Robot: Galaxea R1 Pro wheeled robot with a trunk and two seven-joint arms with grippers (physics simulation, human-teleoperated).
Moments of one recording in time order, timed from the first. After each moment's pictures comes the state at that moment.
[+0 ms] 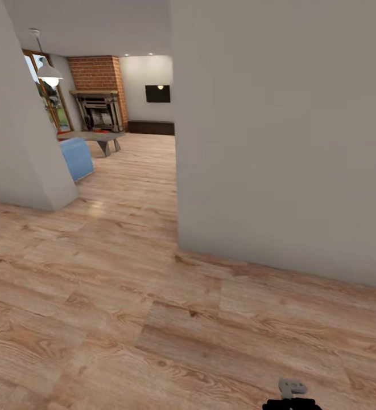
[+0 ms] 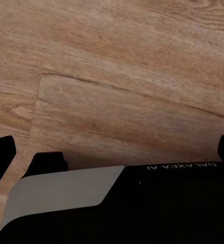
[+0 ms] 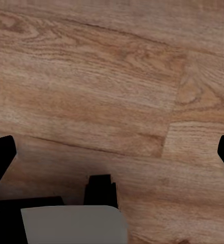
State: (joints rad) left arm -0.13 -0.11 -0.02 -0.41 0.00 0.00 0.00; right arm -0.46 -0.11 0.19 -0.20 -0.24 0.21 0.02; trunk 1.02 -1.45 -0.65
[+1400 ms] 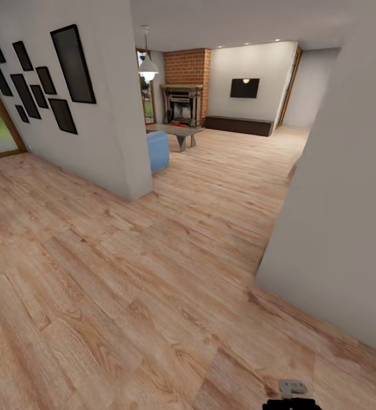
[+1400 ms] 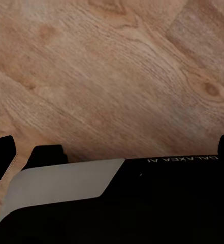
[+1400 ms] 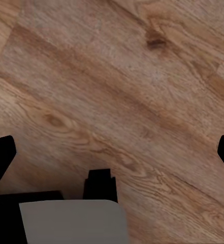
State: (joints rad) left arm -0.13 -0.11 -0.02 -0.41 0.00 0.01 0.00; right arm -0.46 -0.11 0.19 -0.20 -0.24 0.21 0.02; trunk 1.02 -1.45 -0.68
